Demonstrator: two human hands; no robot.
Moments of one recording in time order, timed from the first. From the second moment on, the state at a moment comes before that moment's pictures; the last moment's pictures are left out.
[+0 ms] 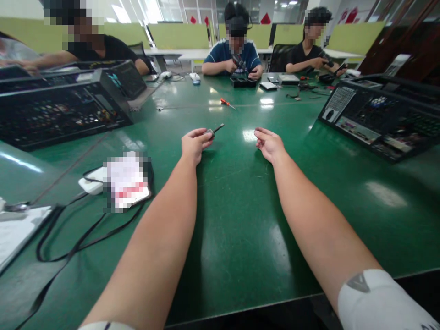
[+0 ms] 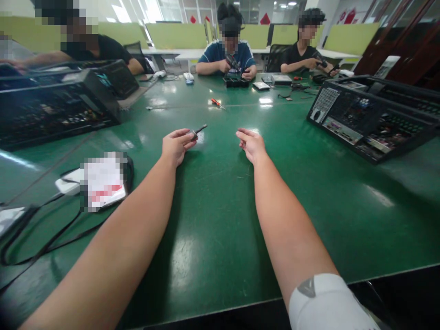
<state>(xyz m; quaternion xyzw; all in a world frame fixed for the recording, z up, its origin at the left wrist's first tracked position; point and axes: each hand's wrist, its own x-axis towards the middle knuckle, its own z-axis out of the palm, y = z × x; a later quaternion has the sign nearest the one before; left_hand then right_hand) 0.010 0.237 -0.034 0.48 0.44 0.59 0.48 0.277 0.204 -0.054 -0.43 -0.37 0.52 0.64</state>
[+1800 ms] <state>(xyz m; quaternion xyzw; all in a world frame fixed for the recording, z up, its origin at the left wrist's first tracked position) -0.008 -0.027 -0.011 0.64 0.38 0.36 0.56 0.272 -0.011 -0.016 -0.33 -0.76 0.43 0.35</state>
